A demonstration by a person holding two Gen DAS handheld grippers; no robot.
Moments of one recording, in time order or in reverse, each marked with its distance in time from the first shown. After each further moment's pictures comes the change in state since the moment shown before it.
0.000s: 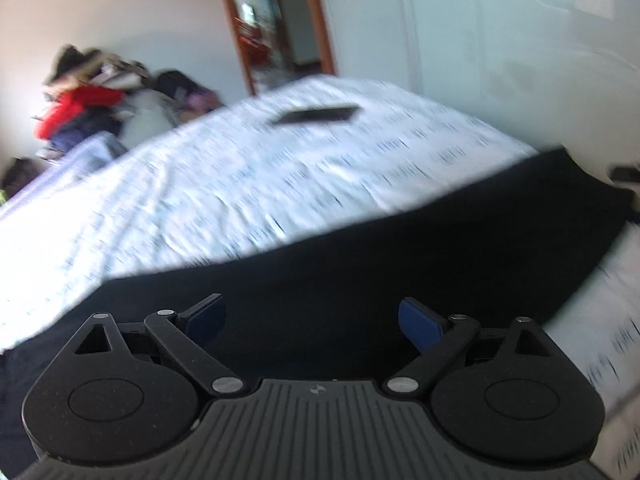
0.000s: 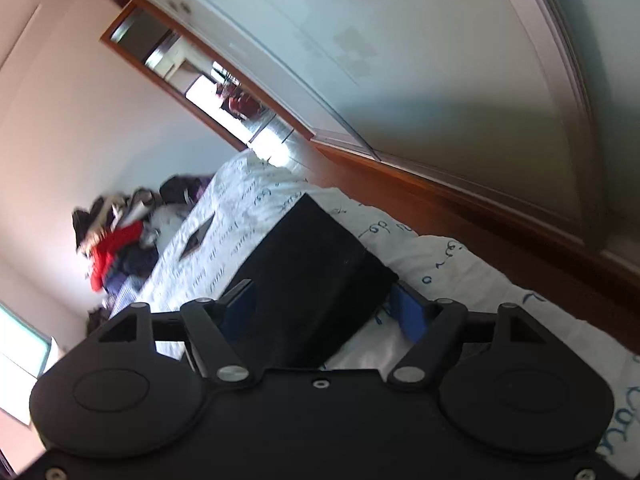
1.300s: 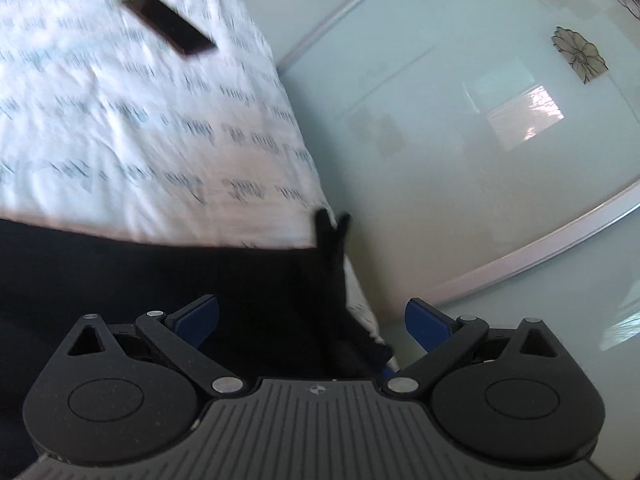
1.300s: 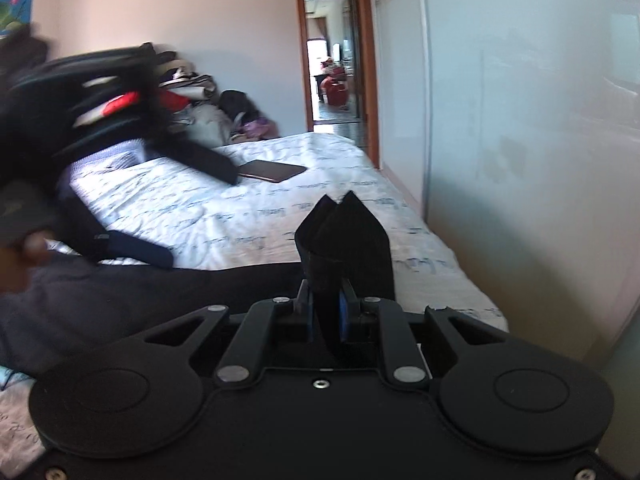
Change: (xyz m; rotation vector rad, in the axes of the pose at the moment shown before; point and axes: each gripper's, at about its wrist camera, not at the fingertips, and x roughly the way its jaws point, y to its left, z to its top) left arm 0.082 -0.015 0.088 -0.591 0.313 -0.842; right arm -0.030 0.128 -0.071 -0.832 -0.020 -0.013
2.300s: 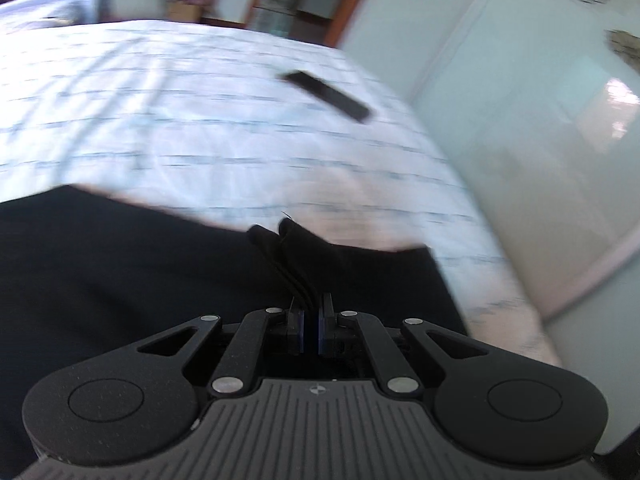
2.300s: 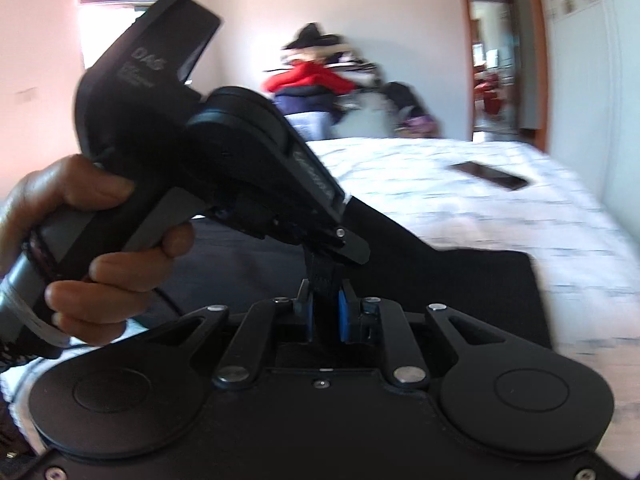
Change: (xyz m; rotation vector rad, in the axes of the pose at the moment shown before) left arm -0.132 0.074 -0.040 0.118 -0.206 0.448; right arm 0.015 0.154 -0.011 -0.186 0.046 0.470
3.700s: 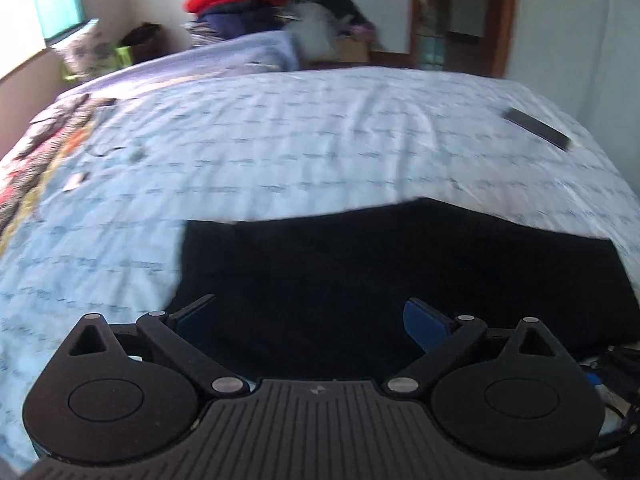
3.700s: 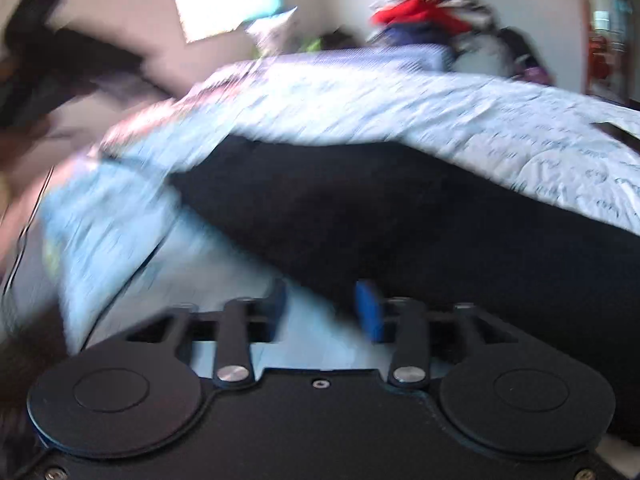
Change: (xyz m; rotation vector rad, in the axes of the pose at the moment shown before) left arm -0.157 0.112 -0.025 0.050 -0.054 0.494; right arm 0.013 0.064 -0.019 -0.218 0.284 0.299
